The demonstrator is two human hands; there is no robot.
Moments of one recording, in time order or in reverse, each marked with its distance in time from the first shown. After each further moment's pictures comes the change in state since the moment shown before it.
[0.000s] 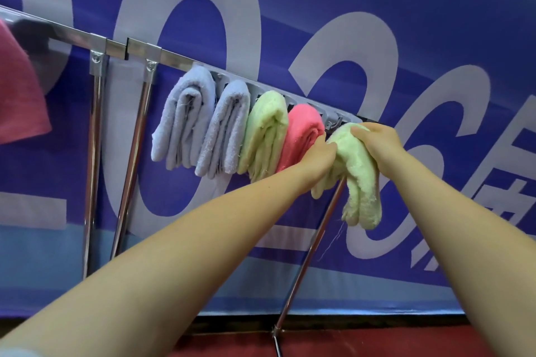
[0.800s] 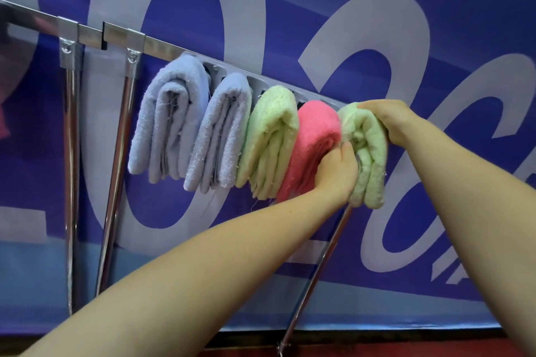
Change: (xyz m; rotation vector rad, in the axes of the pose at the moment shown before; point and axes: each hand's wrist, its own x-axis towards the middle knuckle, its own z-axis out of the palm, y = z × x) left_hand 0.057 -0.030 0.021 -0.007 0.262 0.082; right_hand 0.102 -0.013 0.027 -0.089 -0.063 0.142
